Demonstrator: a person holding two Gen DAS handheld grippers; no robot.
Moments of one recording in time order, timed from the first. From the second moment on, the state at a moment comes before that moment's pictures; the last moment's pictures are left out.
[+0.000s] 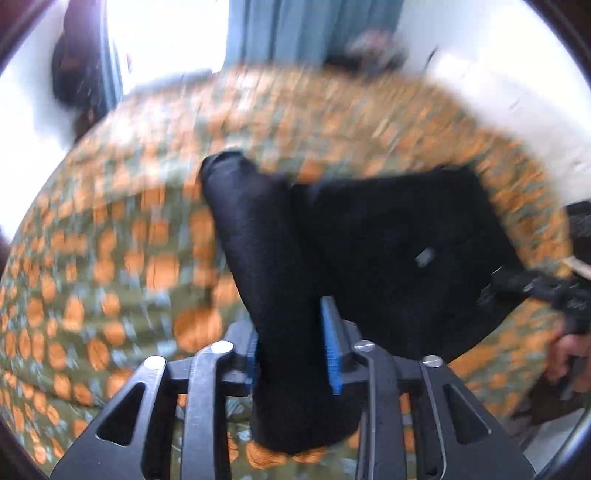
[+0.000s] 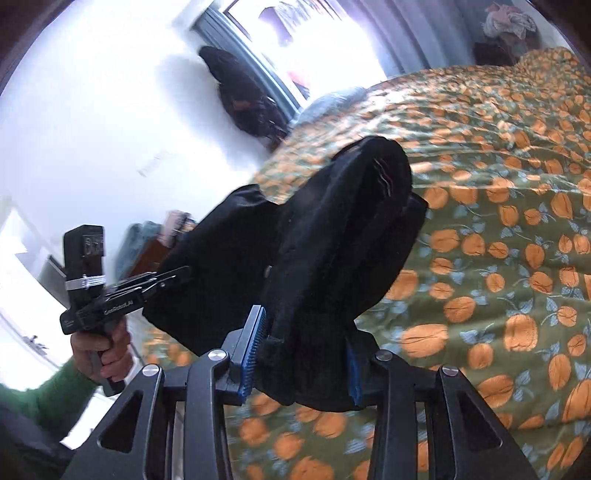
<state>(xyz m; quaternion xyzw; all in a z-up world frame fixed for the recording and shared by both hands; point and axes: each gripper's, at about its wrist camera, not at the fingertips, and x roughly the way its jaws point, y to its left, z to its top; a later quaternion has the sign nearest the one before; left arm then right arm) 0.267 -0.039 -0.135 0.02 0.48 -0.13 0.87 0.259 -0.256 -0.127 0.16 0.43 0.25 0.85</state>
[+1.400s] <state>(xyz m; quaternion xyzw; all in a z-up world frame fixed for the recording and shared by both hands) 0.092 -0.034 -0.066 0.08 0.35 -0.05 0.93 0.091 -0.179 -0.084 -0.02 0.42 -0.02 0.91</state>
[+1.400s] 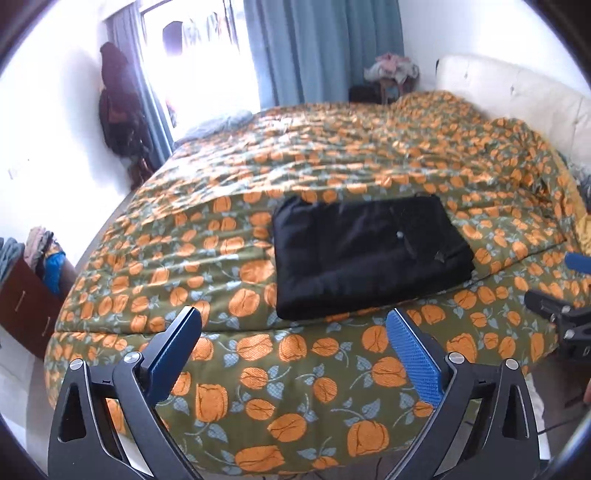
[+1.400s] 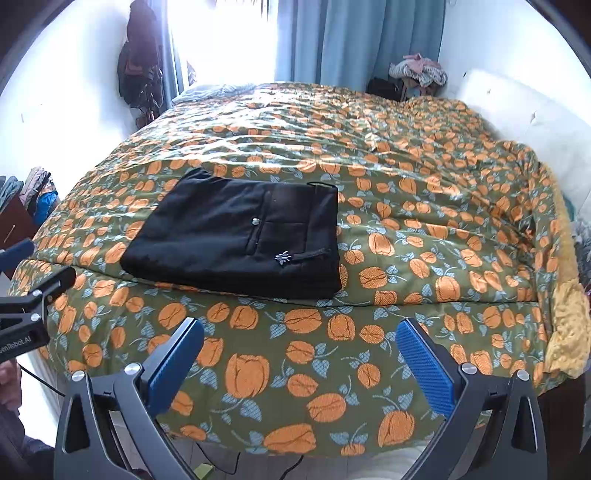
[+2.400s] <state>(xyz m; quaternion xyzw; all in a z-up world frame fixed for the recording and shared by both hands) 0.041 -0.028 -0.059 0.13 0.40 -0.04 0.91 0.014 -0.153 -0.069 -0.03 0.45 -0.03 0.89</state>
